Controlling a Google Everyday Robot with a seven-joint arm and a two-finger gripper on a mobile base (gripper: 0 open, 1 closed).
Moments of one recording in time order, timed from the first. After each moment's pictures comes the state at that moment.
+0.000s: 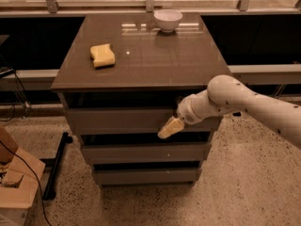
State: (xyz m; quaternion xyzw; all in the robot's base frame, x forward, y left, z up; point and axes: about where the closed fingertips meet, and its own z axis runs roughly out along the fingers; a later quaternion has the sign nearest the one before) arm 0.631 -0.087 0.649 -0.52 0.78 0.17 0.31
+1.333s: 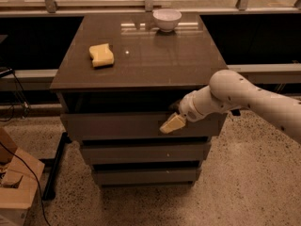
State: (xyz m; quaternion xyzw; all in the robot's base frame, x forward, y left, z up) arm 0.631 -0.087 0.672 -0.52 0.78 0.17 0.31
